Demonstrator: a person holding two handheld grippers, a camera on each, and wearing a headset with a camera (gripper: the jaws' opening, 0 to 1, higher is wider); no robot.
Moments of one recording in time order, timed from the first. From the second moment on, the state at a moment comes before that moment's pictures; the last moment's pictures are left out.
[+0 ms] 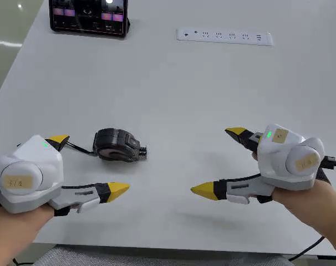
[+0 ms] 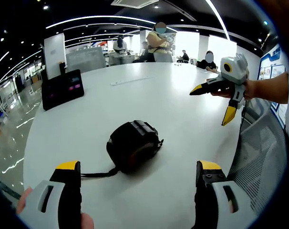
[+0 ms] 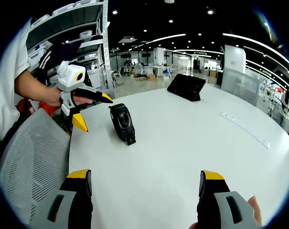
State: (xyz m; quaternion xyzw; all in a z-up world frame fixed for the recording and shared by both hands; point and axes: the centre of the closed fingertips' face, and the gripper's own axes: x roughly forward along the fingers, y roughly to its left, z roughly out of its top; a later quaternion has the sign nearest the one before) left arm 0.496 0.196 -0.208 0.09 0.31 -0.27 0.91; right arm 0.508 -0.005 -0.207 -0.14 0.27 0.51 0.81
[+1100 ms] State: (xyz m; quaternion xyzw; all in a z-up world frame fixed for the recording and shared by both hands) left arm 0.481 0.194 -0.204 0.10 0.31 -0.33 0.89; right arm 0.493 -0.048 -0.207 -0.14 0.30 0.49 0.81
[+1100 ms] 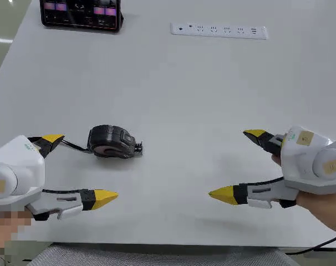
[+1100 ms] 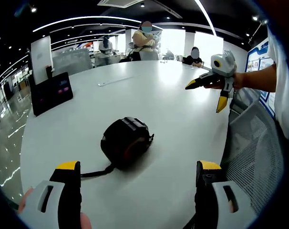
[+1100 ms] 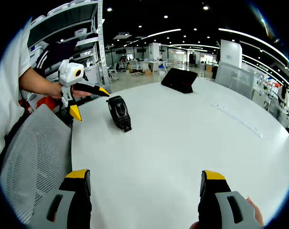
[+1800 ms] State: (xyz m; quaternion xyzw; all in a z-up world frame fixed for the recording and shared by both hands) left arm 0.469 0.207 -0.210 0.11 0.33 -0.34 0.87; right arm 0.481 -0.073 -0.209 -0.14 0.31 0.47 0.82
